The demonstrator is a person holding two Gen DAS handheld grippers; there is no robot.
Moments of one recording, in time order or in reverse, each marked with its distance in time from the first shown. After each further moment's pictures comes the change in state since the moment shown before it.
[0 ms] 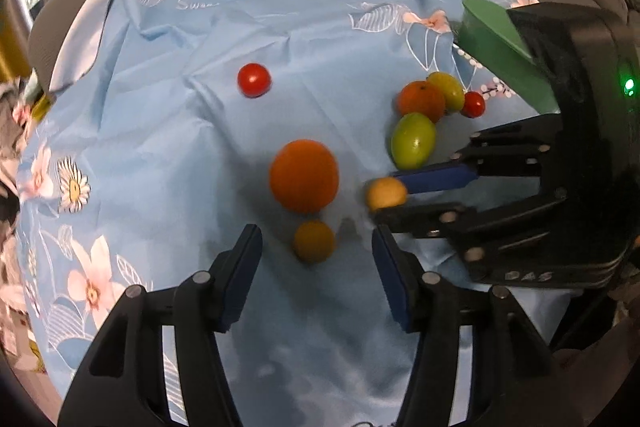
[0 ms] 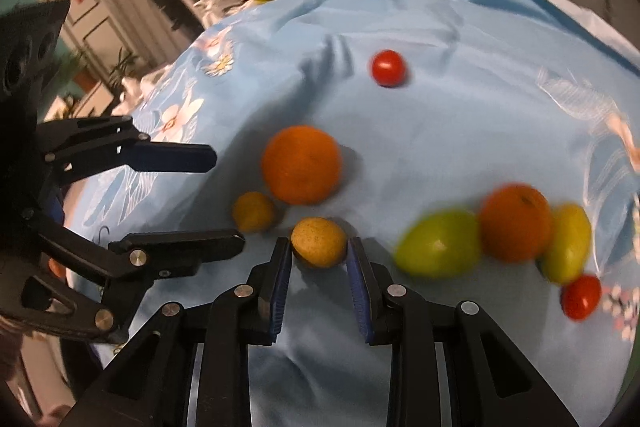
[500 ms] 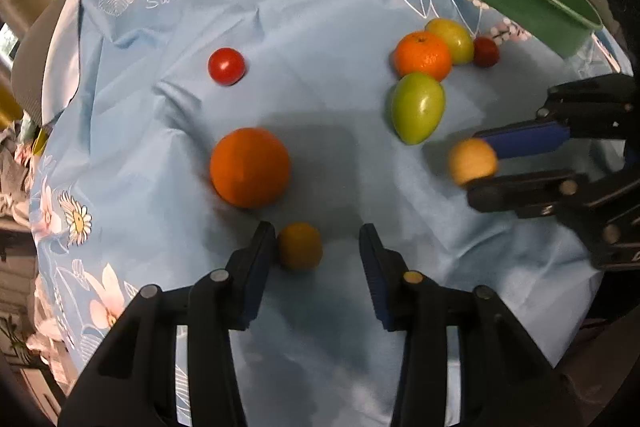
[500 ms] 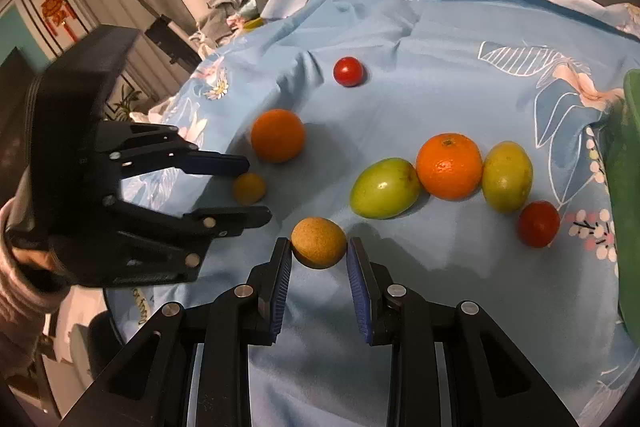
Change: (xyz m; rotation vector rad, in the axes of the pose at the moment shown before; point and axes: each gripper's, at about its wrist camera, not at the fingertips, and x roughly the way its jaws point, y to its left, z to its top) left arm 0.030 -0.014 0.012 0.160 0.154 0.084; right arm -0.037 -0.018 -0.024 0.089 -0.075 0.056
